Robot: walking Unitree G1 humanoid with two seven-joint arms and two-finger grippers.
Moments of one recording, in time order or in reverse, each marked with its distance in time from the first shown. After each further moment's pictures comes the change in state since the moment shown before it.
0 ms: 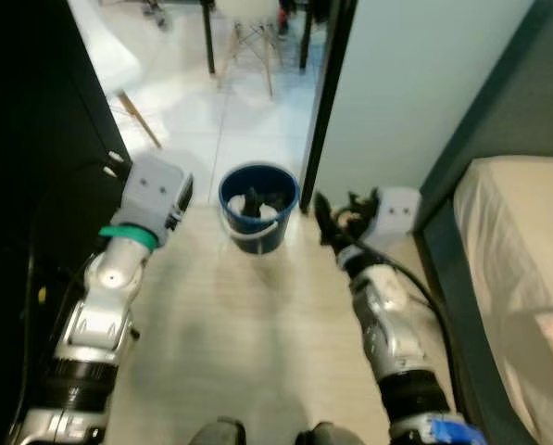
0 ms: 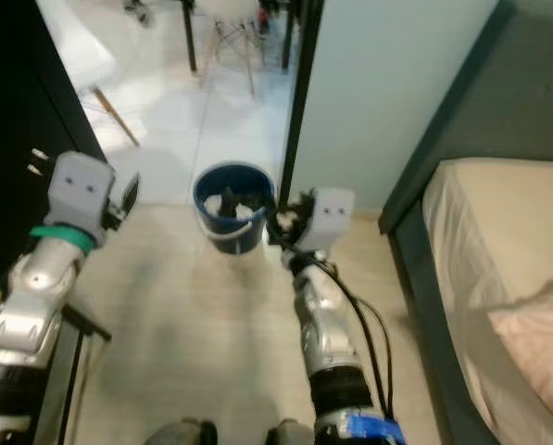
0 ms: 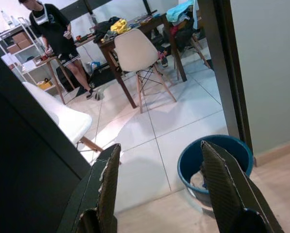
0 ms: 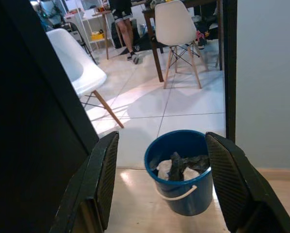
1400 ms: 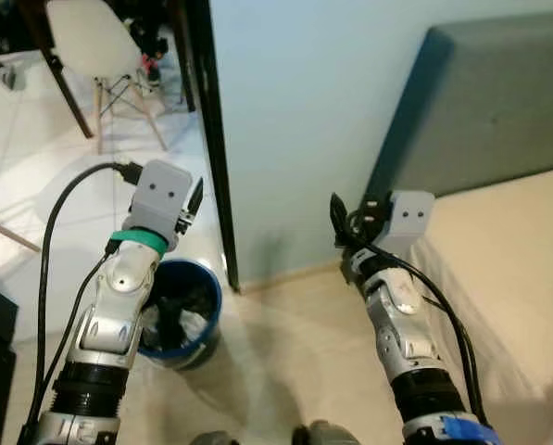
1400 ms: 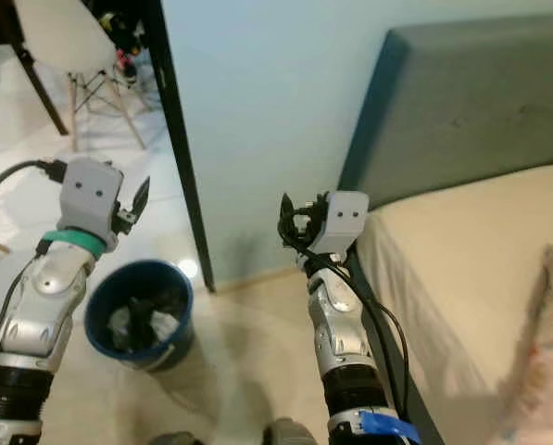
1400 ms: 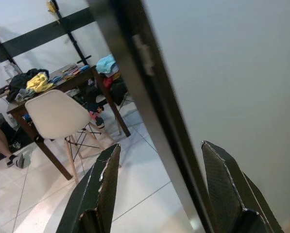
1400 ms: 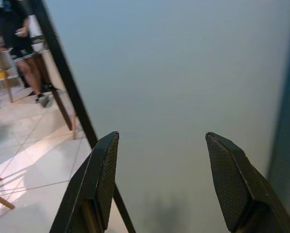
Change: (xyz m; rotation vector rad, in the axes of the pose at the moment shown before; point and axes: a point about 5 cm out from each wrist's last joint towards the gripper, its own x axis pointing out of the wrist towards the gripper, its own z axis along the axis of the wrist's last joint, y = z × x) left arm -0.002 -0.008 0.001 -0.031 -0.010 -0.013; right arm 0.000 -0.007 0.002 -0.033 -0.025 -0.010
